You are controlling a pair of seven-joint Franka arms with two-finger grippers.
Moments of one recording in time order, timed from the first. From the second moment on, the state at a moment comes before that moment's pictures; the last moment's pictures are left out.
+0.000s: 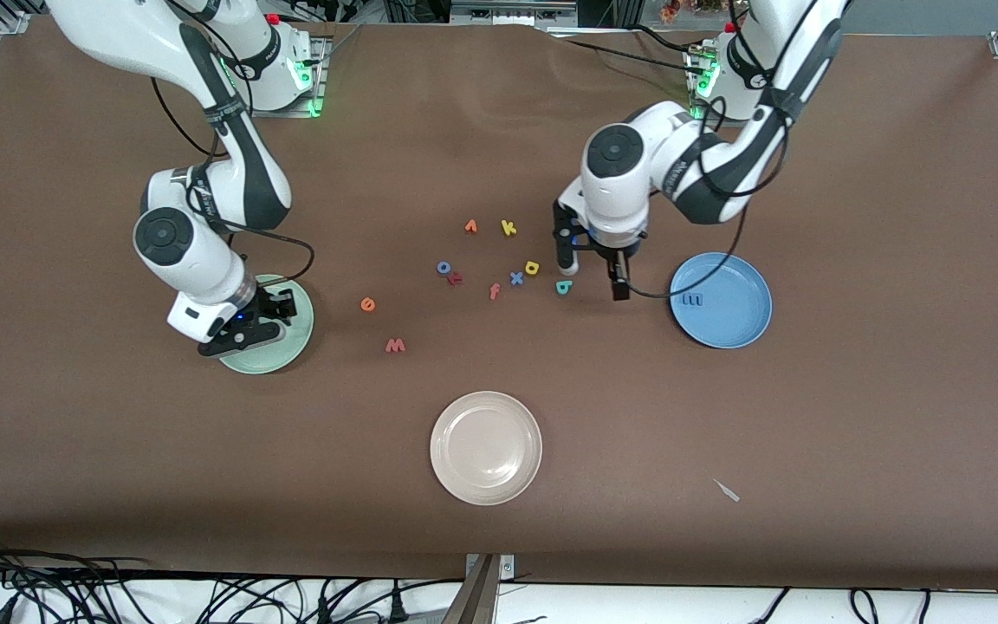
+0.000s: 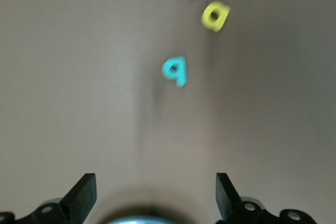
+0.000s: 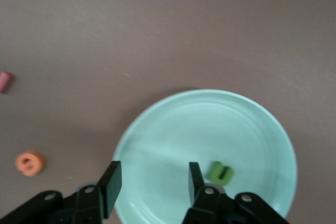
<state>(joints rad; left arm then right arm) -0.20 0.40 -0.50 -1.98 0.41 2.19 0.55 0.31 0.39 -0.07 -2.02 -0.01 2.44 -0.02</state>
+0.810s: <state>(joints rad) -0.32 0.58 -0.48 -1.95 0.48 2.35 0.40 0.40 0.62 0.09 -1.82 -0.01 2.56 0.47</state>
